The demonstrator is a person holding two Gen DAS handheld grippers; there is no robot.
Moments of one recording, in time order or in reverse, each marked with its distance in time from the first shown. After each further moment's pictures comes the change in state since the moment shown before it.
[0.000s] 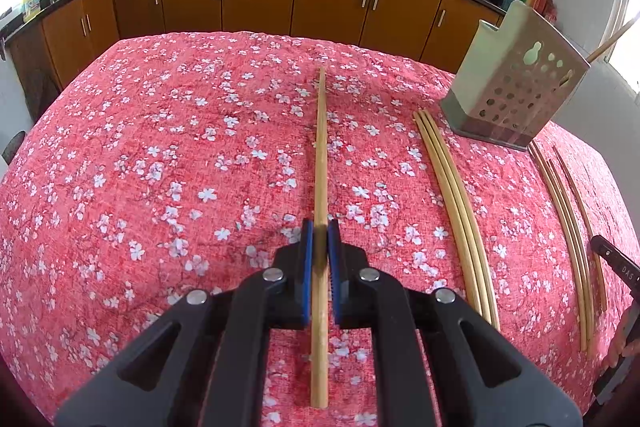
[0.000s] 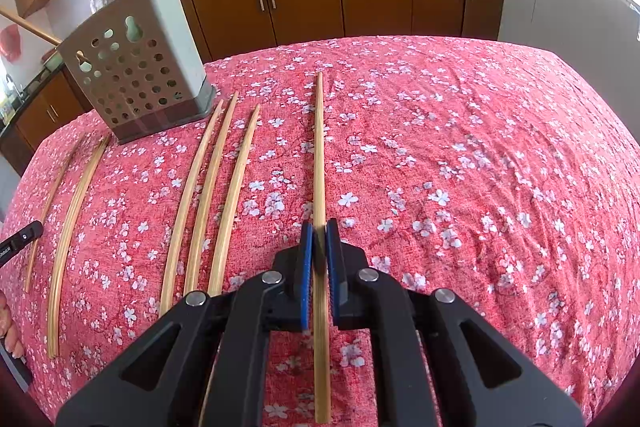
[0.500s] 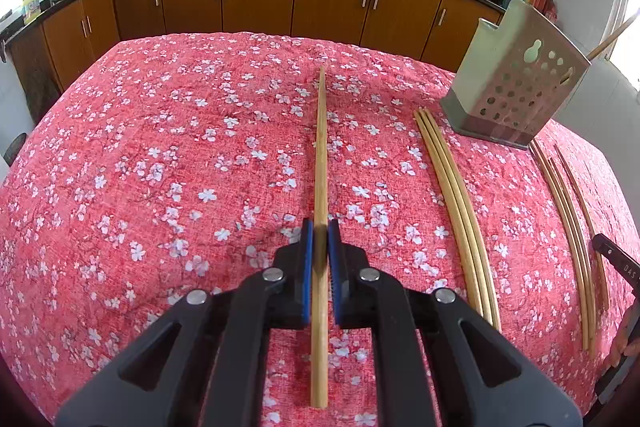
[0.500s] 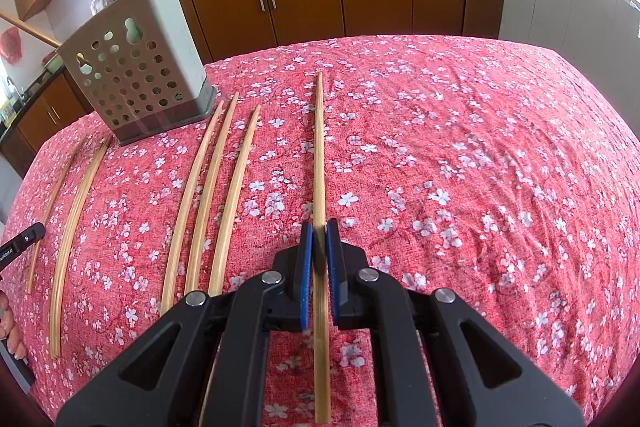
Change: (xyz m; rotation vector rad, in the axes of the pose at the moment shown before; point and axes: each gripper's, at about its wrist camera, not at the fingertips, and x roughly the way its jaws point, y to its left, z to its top) left arm 0.002 -0.003 -0.001 0.007 0.000 0.009; right arm -0.002 0.000 0.001 0.004 0.001 0.004
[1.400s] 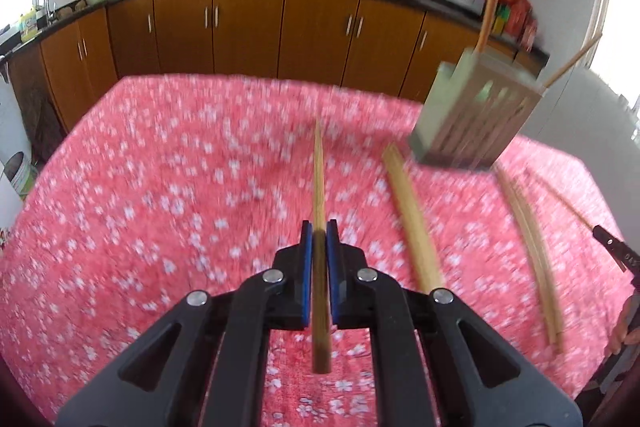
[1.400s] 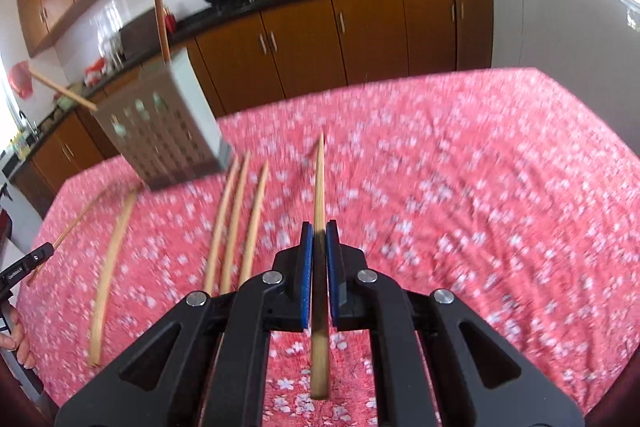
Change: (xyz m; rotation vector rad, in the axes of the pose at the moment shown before) left arm -0.060 -0.002 0.014 0.027 -0.110 -0.057; right arm -0.067 -0.018 0.010 0.061 -0.143 0.046
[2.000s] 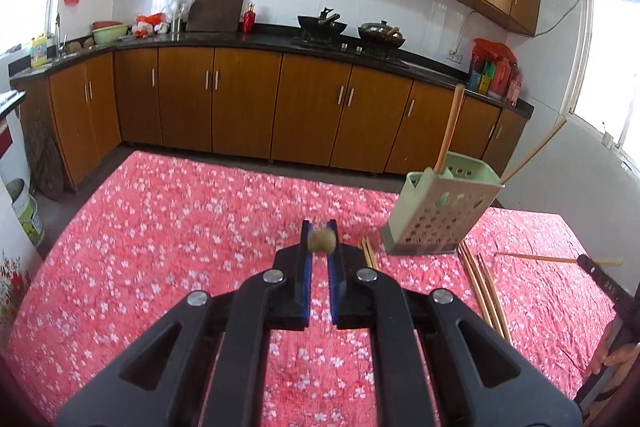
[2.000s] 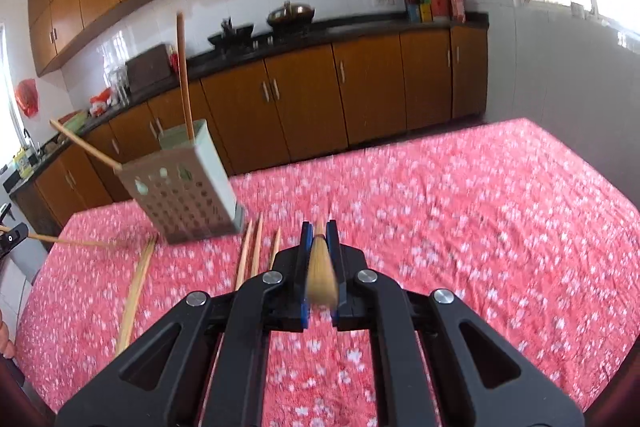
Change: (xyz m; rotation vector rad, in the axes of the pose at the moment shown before) left arm -0.063 -0.012 0.048 -0.009 -0.218 -0.021; right arm -0.038 0.010 0.035 -0.011 -0.178 -0.013
